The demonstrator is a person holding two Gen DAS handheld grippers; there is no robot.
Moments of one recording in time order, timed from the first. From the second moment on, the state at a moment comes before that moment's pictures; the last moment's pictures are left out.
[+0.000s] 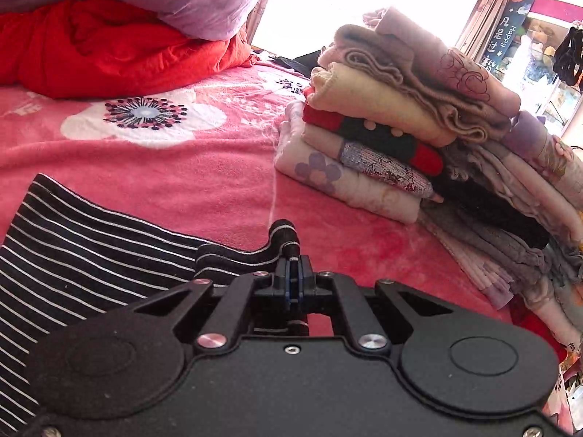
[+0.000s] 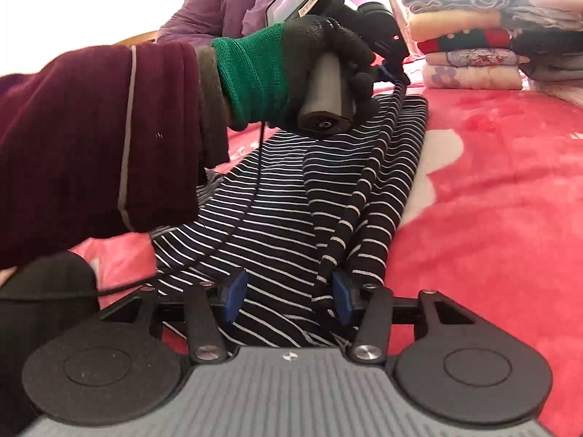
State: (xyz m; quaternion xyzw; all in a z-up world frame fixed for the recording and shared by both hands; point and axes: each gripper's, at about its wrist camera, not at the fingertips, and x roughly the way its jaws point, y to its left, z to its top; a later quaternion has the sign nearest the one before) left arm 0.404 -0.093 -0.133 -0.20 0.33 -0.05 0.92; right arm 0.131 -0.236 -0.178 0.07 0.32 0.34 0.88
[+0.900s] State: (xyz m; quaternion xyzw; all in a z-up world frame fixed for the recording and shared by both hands) left arm 0.421 -0.131 -0.155 -0.07 0.36 -0.04 0.93; right arm 0.120 -0.226 -0.183 -0.01 0.33 0.33 0.88
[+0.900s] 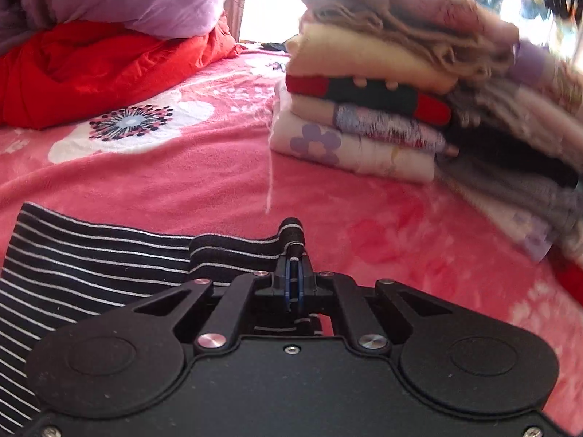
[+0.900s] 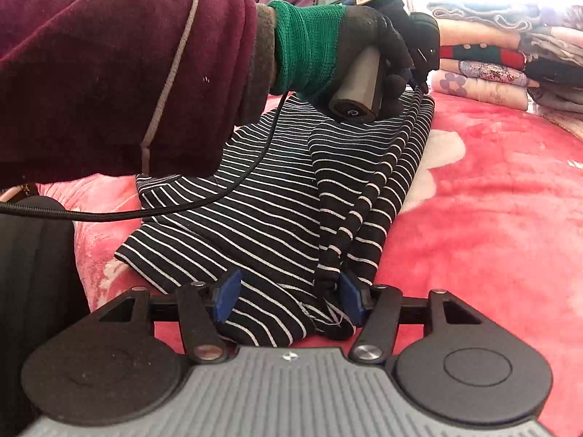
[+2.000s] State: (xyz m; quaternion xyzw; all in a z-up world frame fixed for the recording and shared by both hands) left arm 0.417 -0.040 -0.149 -0.16 0.35 -0.07 0.92; right arm 0.140 -0.218 -0.188 -0.03 0.28 0.29 0.91
